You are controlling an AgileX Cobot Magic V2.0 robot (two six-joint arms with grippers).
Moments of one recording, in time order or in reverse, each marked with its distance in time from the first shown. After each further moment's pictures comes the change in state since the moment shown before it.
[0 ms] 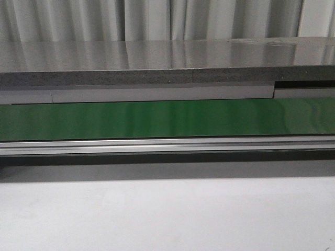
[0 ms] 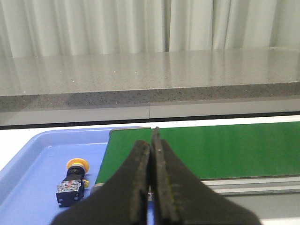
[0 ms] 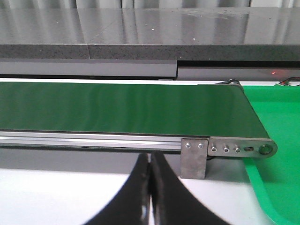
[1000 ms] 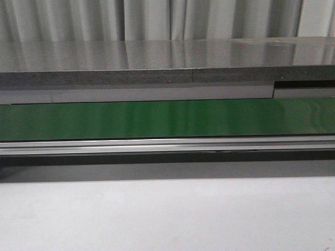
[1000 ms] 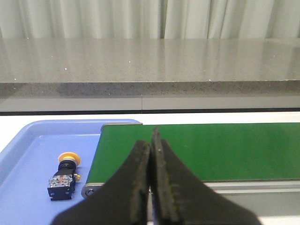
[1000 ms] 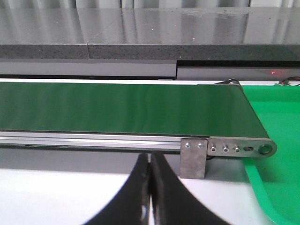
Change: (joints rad) left arm 0.000 0.125 -0.163 -0.046 0.129 -0.002; right arm 0.000 0.000 0.000 0.000 0.000 0.000
